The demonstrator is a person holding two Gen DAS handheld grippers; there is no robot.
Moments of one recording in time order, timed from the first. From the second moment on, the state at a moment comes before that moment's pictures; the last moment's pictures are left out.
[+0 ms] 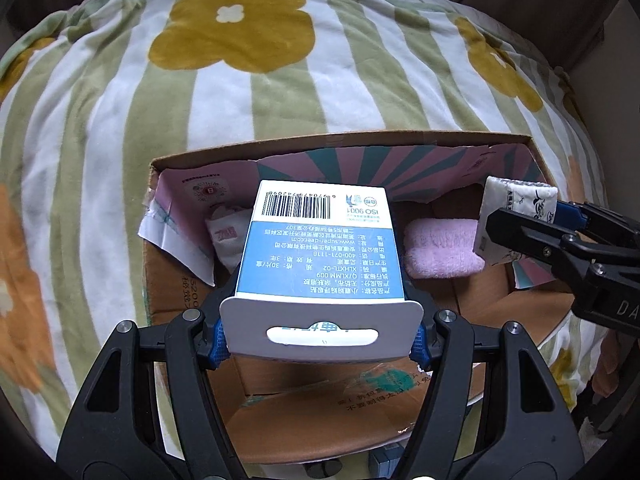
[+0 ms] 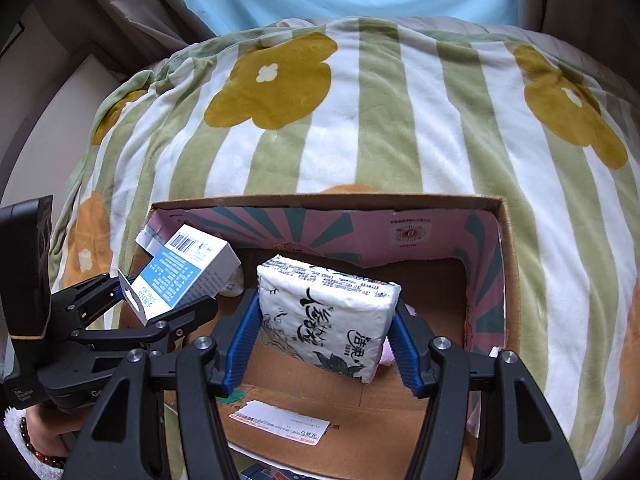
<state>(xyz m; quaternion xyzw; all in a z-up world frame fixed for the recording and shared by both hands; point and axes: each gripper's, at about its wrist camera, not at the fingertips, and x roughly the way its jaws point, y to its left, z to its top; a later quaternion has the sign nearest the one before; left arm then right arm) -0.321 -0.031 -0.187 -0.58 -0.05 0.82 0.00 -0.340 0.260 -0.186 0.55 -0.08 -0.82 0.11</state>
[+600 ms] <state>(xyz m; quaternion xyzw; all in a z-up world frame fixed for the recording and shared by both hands) -0.279 -0.034 -0.166 -0.57 -0.01 0.82 -0.01 -0.339 0.245 -0.169 0.54 -0.05 -0.84 0.09</state>
